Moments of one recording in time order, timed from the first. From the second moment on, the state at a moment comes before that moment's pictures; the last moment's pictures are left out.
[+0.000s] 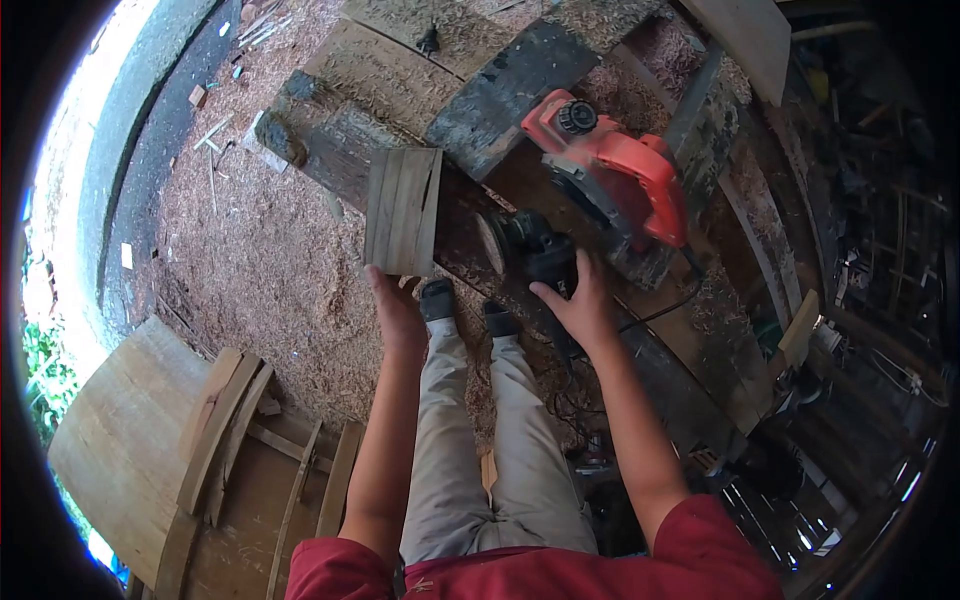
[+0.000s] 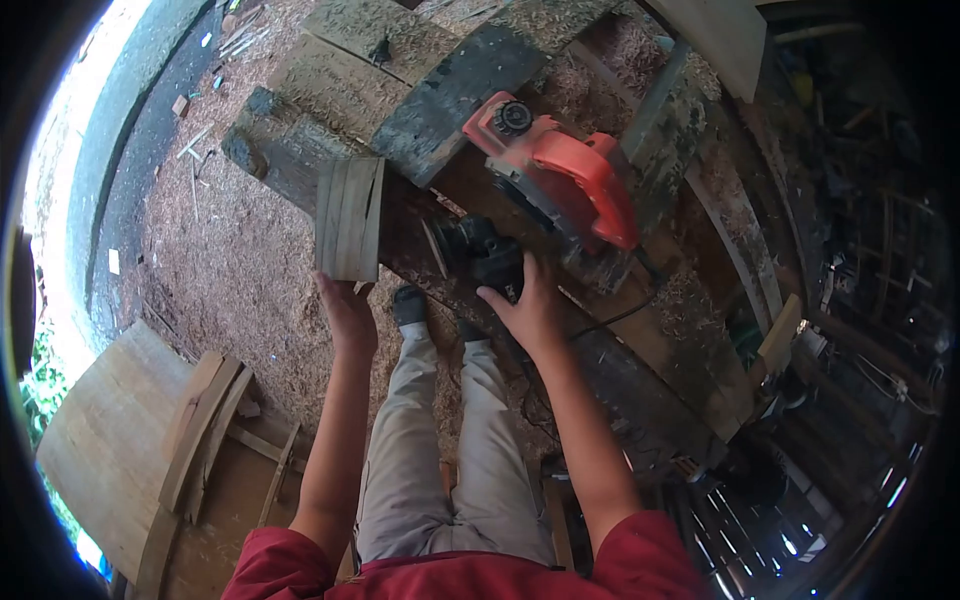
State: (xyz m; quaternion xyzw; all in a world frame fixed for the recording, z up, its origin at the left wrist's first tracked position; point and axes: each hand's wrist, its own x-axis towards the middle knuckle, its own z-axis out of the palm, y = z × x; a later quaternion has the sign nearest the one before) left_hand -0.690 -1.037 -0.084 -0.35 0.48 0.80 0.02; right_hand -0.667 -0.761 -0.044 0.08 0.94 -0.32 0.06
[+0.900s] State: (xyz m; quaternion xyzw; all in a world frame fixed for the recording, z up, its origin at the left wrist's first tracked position) left_hand -0.603 -1.001 -0.015 -0.29 0.64 0.70 0.07; right_hand -0.591 -0.740 -0.031 0.10 0.90 -0.43 0.00
